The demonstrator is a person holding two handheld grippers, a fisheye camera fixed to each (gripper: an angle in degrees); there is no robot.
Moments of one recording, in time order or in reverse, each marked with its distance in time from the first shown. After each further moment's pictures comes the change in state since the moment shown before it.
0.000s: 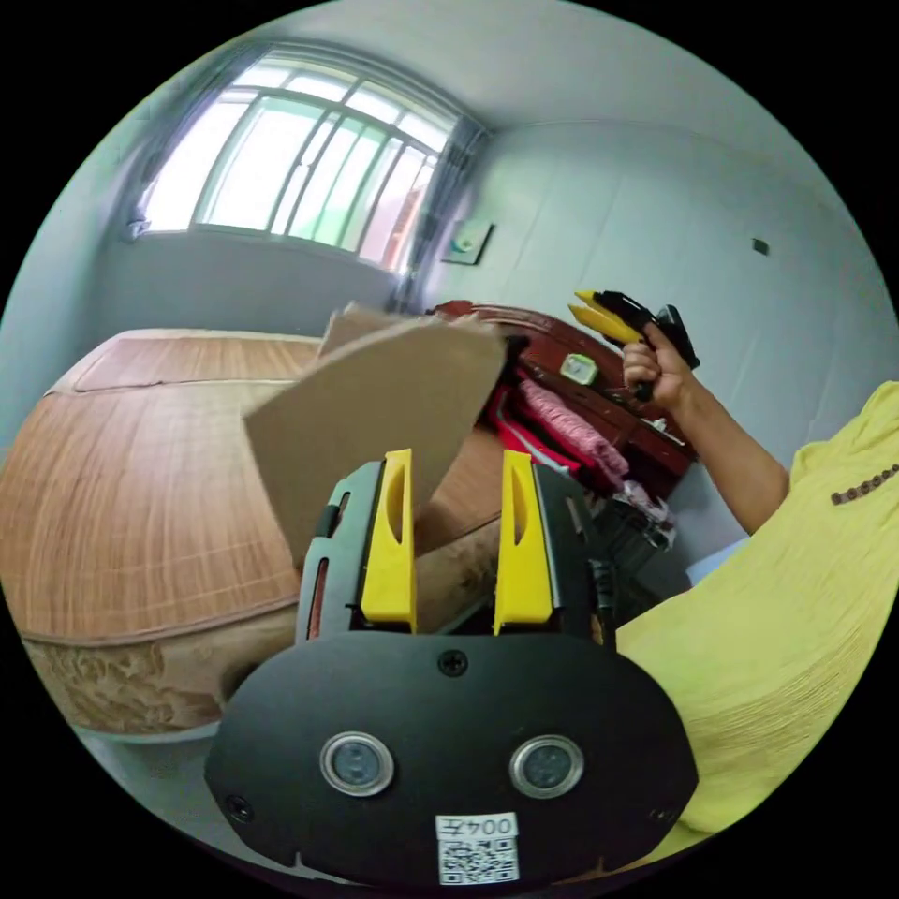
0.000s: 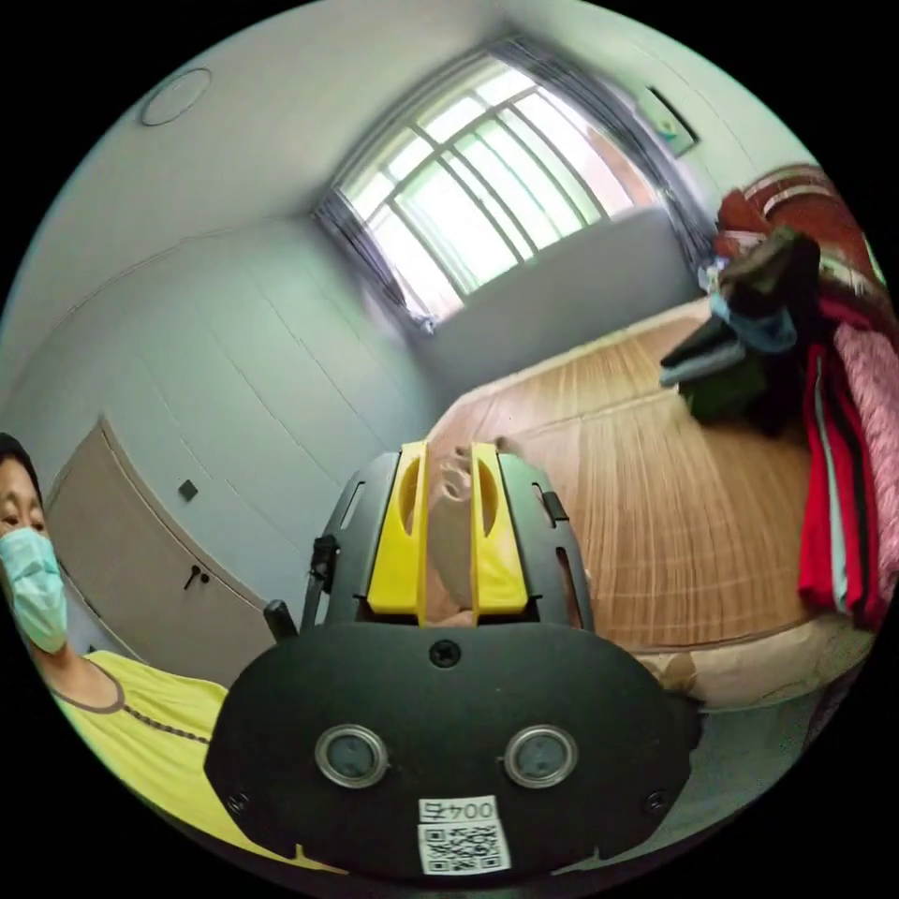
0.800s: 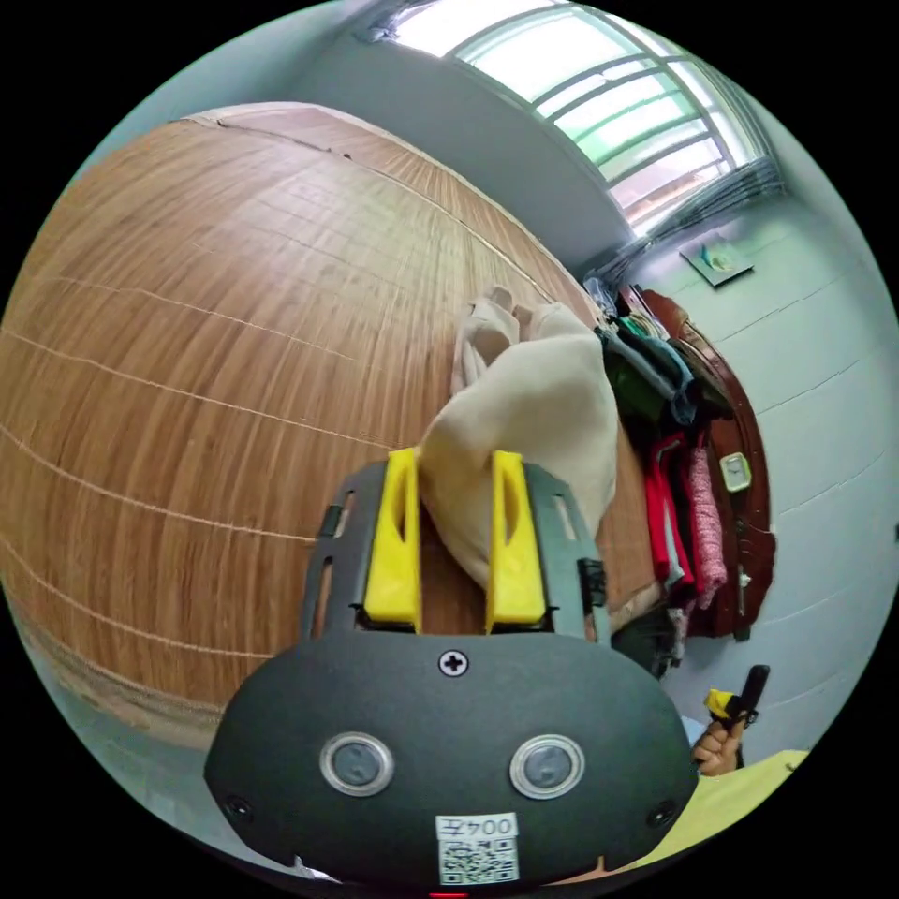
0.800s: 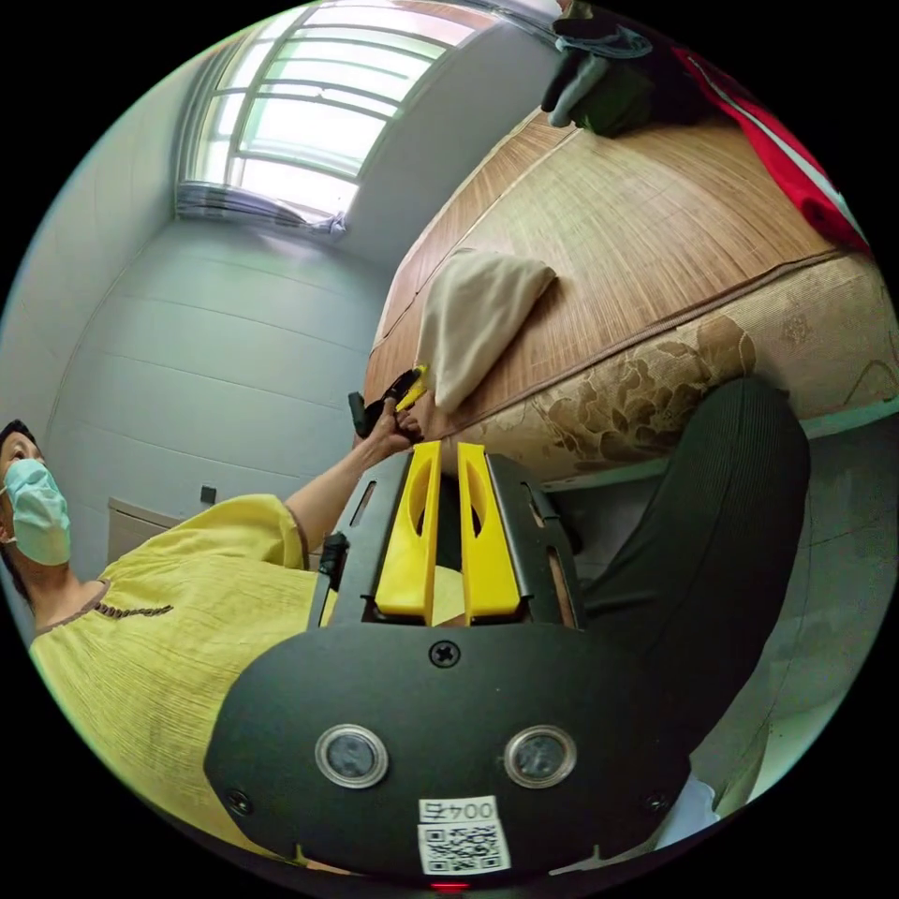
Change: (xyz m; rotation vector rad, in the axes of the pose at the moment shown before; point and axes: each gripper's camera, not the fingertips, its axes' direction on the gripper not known) left arm -0.310 -0.031 0.139 -0.263 -0.055 -0.688; right arm 0.033 0.125 -0.225 -0.345 -0.025 0.399
